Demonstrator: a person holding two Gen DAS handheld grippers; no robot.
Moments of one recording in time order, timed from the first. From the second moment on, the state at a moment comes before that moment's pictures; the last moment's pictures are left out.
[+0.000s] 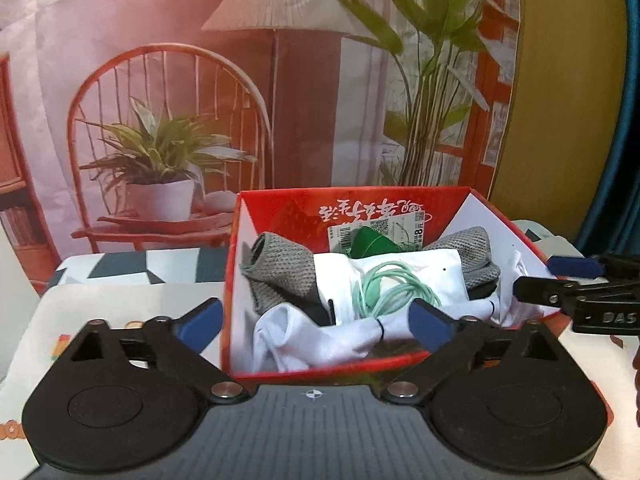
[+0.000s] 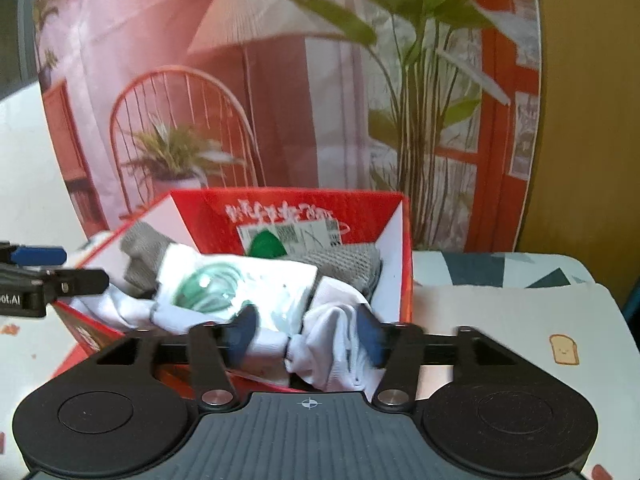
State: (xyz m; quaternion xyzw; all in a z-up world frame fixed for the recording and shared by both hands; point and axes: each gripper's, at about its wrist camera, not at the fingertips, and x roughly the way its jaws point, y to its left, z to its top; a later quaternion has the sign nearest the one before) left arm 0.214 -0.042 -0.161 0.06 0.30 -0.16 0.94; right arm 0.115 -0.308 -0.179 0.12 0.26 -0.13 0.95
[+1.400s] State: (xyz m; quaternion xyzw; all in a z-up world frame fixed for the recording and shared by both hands) left arm 0.158 0.000 -0.234 0.07 0.35 -0.11 0.93; right arm 0.077 -0.237 -0.253 0.11 0.31 -0.13 0.94
